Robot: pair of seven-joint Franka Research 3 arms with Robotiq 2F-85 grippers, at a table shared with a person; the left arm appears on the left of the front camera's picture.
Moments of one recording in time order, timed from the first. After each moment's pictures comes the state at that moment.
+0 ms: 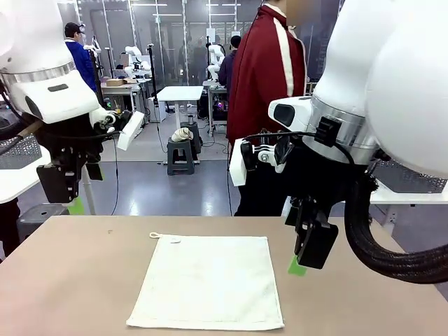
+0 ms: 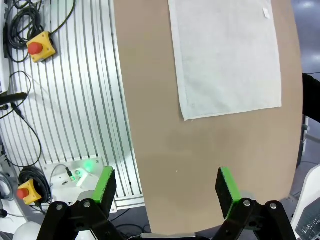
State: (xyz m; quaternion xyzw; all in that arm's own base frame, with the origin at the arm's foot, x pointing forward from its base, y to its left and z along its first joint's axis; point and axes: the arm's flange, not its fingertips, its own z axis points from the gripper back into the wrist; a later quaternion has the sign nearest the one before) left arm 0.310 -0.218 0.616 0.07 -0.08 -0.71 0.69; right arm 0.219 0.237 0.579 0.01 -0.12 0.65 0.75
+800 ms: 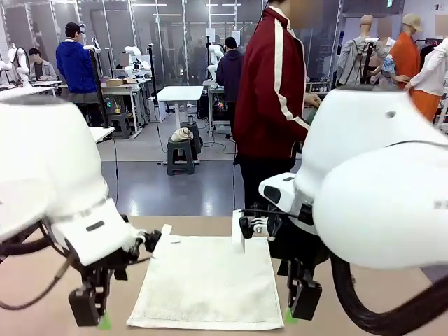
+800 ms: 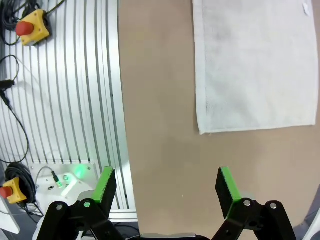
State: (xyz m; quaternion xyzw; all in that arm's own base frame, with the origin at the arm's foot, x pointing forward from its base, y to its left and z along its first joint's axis) left arm 0.253 -0.256 0.454 0.01 -0.06 -0.72 0.69; right arm 0.254 0.236 0.461 0.03 -0.08 0.68 0.73
